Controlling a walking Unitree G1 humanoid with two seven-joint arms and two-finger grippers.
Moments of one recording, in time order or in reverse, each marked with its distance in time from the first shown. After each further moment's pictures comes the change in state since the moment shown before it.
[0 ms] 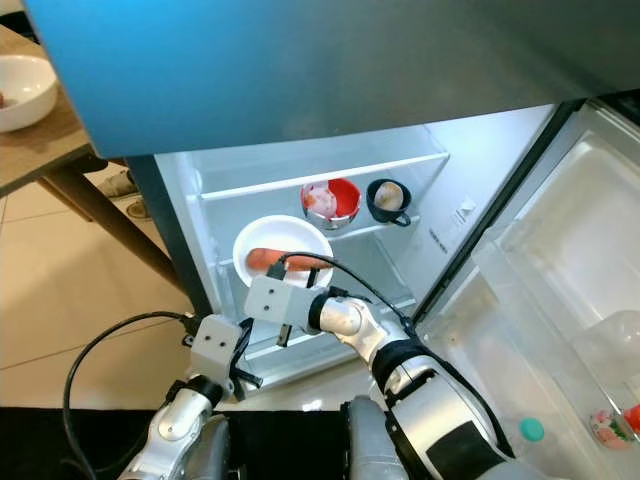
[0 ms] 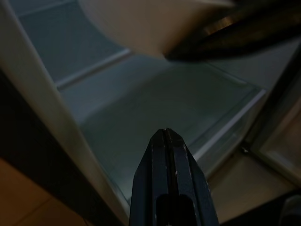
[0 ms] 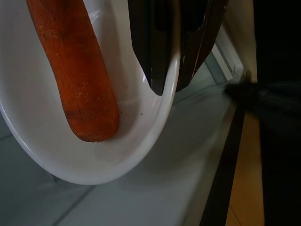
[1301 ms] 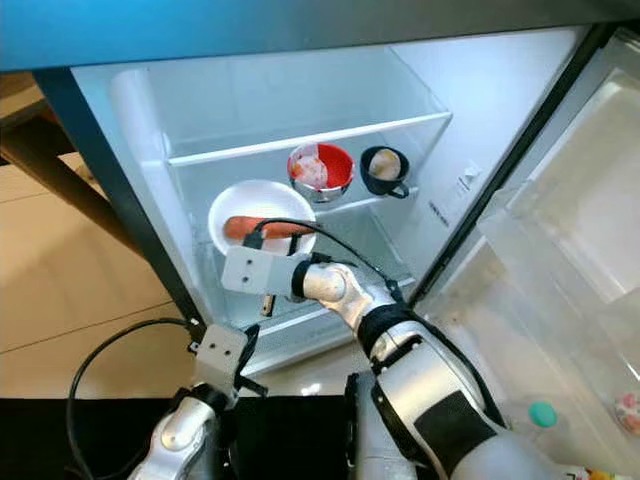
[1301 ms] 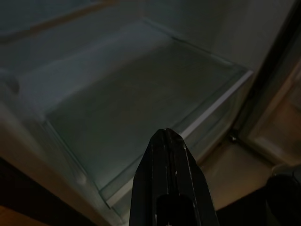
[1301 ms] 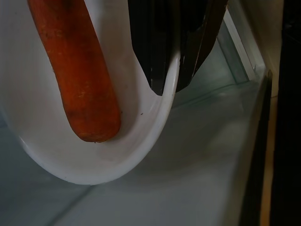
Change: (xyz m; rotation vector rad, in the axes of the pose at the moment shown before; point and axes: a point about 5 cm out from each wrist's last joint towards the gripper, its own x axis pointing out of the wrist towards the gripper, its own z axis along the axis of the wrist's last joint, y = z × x) left arm -0.001 -0.006 0.010 0.008 -0.033 -0.015; right arm 0.015 -0.034 0.039 -0.141 -0.049 0.019
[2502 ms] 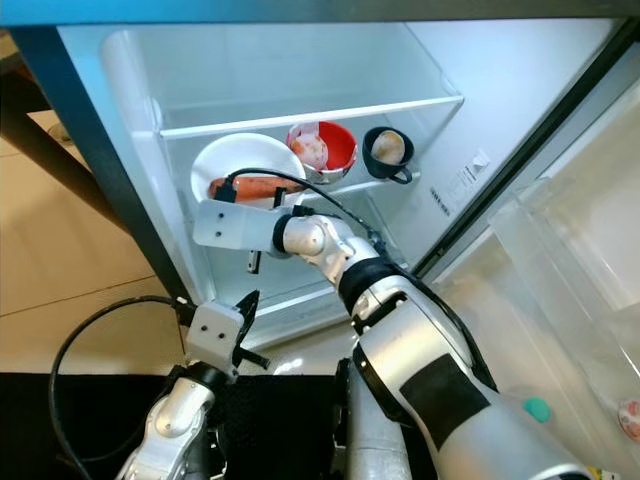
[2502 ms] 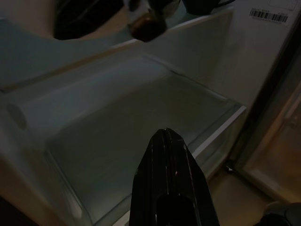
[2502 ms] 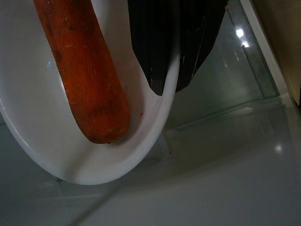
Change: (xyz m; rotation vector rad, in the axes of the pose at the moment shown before) left arm 0.000 0.001 0.050 0.056 -0.163 0.030; right arm 0.011 -0.050 0.035 -0.084 0.058 -0.054
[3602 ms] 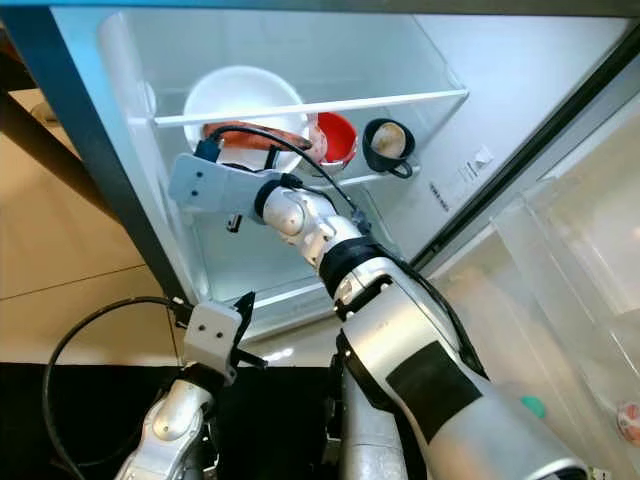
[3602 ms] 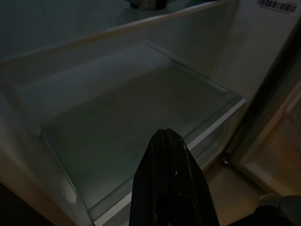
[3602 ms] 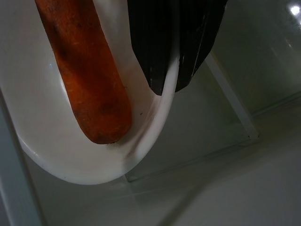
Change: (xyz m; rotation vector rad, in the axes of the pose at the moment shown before) left arm -0.004 0.001 0.003 0.003 0.025 0.023; right arm 0.006 -0.032 0.024 -0.035 0.017 -0.294
